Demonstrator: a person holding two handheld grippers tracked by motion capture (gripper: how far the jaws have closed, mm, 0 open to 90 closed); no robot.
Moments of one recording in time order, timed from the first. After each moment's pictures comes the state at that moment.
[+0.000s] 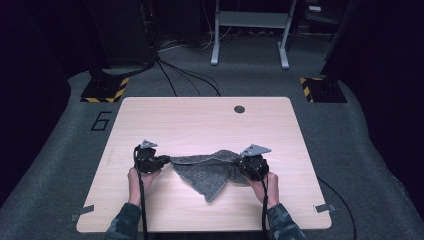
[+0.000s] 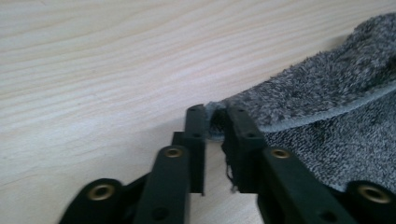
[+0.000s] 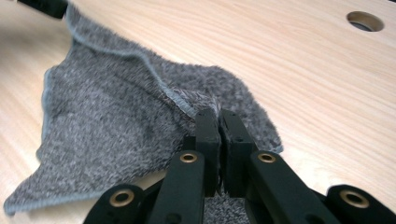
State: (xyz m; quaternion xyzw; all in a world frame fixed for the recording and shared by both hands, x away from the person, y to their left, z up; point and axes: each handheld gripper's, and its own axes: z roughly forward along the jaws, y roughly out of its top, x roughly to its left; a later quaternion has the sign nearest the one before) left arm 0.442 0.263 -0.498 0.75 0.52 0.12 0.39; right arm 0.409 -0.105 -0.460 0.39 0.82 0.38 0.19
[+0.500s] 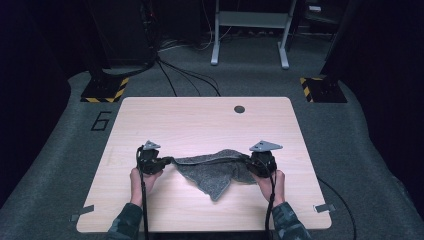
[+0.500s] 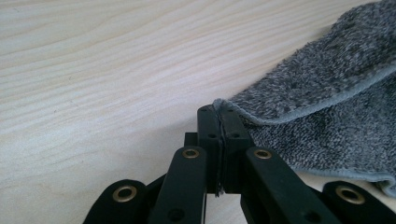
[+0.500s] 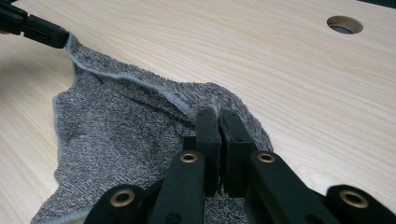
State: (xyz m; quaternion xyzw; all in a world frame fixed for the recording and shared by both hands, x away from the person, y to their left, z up) left arm 0.438 0.257 -0.494 0.77 0.49 0.12 0.39; right arm 0.413 -0.126 -0.448 0.41 0.80 0.41 0.18
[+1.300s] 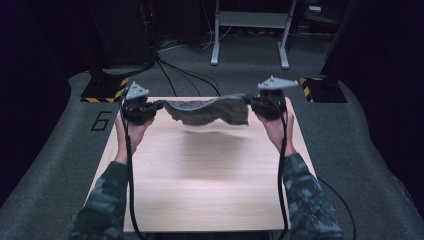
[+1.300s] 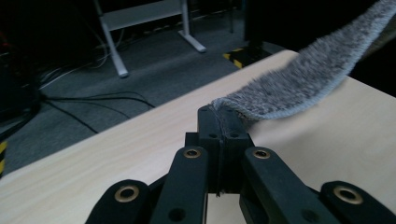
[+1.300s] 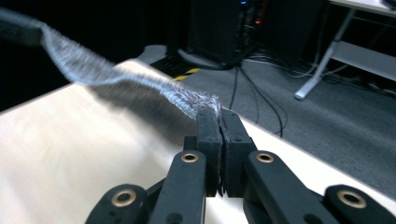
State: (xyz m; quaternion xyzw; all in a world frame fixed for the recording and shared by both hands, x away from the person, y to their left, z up) left arm 0.471 0.261 -0.320 0.76 0.38 0.27 0.46; right arm 0.486 -0.130 -0.292 0.34 0.77 0.47 0.26
